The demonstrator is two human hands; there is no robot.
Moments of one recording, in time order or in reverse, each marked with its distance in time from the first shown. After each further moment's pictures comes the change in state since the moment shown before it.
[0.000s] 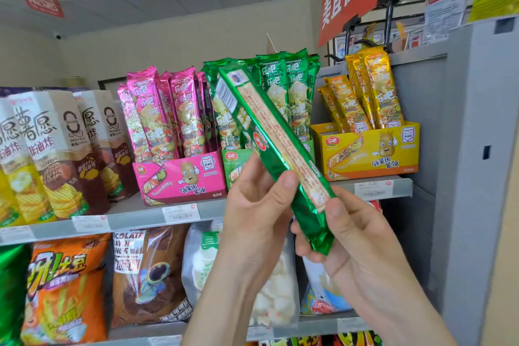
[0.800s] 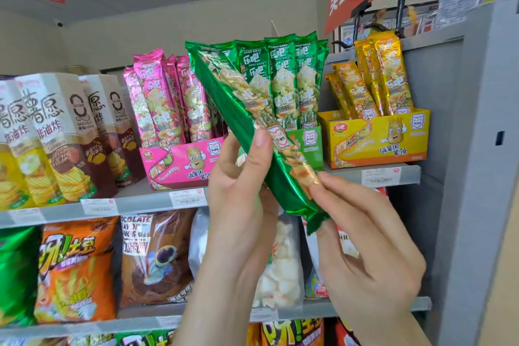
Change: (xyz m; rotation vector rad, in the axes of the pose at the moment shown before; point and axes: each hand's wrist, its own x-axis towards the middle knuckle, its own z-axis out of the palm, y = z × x) left_hand -0.003 0.015 0.001 0.035 0.300 0.066; right_hand -0.013 0.025 0.011 -1.203 0.359 -1.072
